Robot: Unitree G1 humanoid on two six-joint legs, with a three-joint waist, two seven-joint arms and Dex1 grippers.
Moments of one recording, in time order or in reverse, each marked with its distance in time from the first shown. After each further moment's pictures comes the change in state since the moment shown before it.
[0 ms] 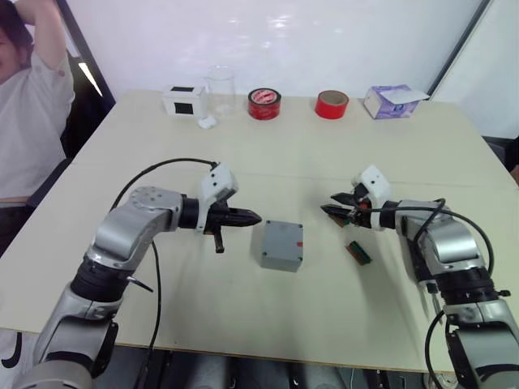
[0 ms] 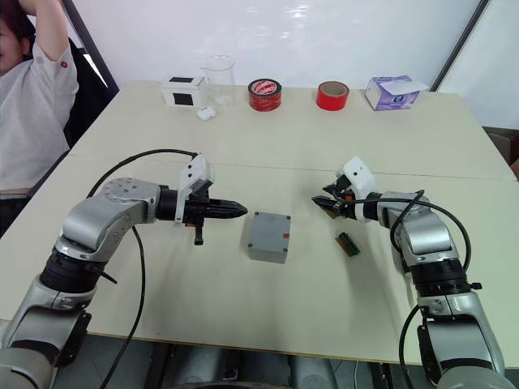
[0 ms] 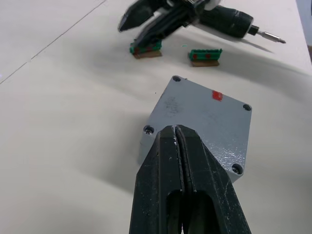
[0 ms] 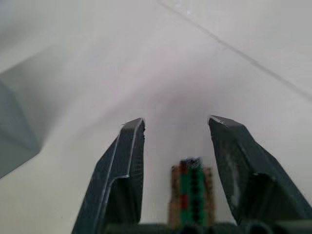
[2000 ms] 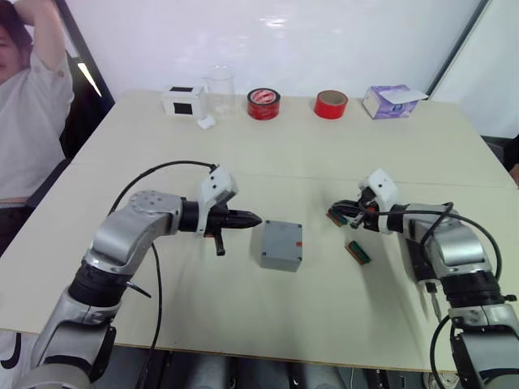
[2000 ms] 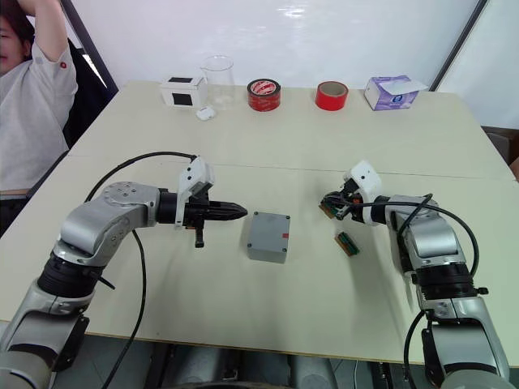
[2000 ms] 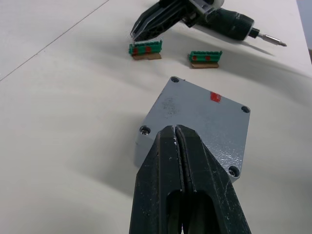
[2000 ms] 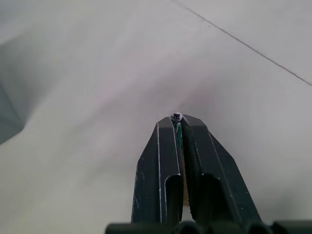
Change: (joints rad) left arm 0.018 0.006 0.001 -0.019 -0.023 0.004 0.037; right arm 0.033 -0.016 -0.053 0.001 -0.007 0.022 0.035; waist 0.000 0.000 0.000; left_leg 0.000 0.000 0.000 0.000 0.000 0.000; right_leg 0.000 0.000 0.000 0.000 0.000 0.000
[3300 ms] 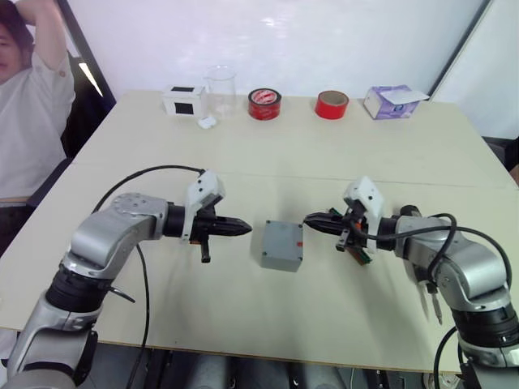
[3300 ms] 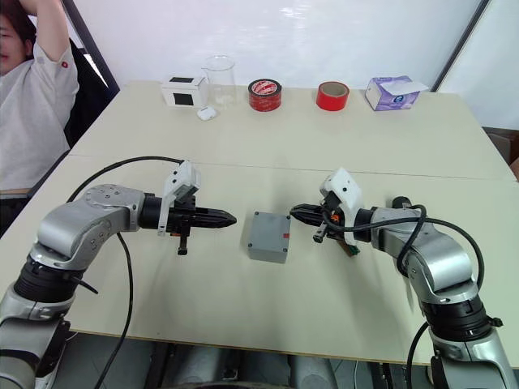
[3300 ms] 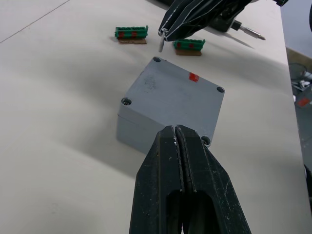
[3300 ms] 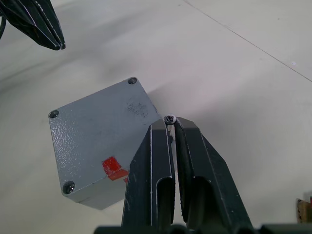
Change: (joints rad) left arm 0.034 0.098 0.033 -0.048 -0.096 0.065 -0.042; right arm 0.158 -0.012 0.007 -0.535 0.268 0.259 -0.072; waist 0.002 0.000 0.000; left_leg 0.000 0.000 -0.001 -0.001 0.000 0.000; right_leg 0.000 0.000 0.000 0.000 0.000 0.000
